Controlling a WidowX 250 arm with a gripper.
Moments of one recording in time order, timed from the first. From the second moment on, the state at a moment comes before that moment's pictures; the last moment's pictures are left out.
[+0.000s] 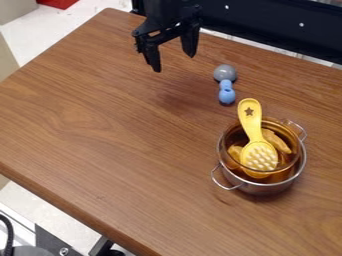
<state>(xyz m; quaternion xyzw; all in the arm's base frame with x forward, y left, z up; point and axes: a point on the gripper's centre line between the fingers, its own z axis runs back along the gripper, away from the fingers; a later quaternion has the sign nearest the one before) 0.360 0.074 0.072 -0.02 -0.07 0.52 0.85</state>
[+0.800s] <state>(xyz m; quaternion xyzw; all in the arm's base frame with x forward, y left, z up) 0.342 0.045 0.071 -0.05 -0.03 0.27 0.96</state>
